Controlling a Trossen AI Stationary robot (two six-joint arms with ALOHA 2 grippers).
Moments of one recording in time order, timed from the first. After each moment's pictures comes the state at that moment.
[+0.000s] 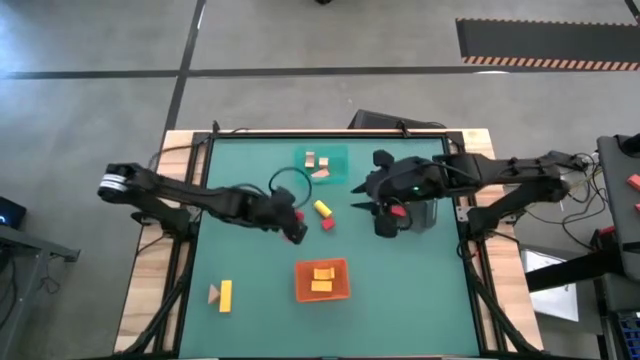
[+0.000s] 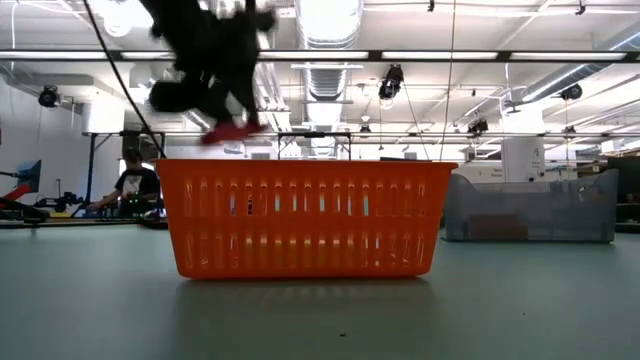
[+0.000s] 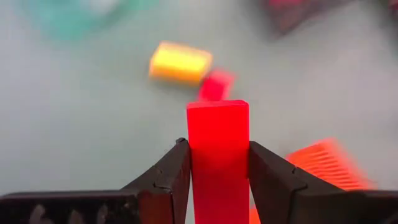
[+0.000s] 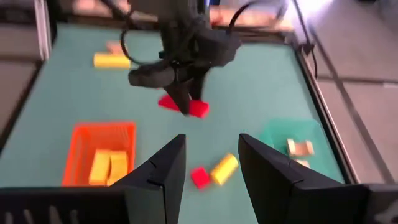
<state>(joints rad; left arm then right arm) -0.14 1.42 1.06 -0.57 -0.30 -0.99 0.11 1.40 1.57 -0.79 0.15 -0.01</state>
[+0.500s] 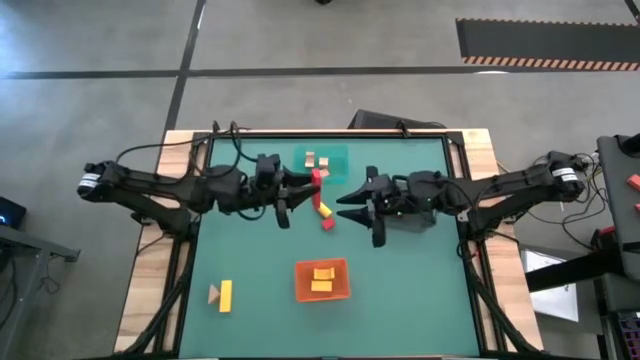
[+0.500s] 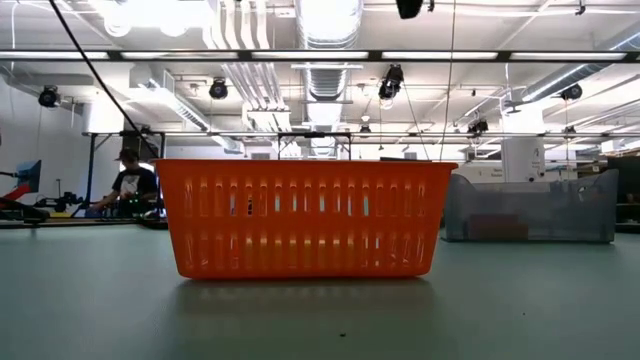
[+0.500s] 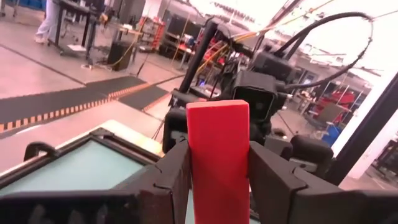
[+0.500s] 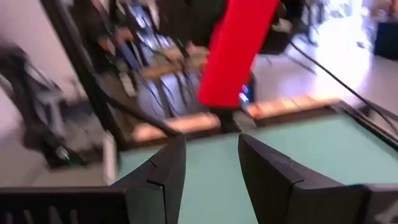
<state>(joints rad) -0.14 1.21 1.08 0.20 -0.35 -0.39 0.11 1.27 0.99 0.20 0.04 0.23</state>
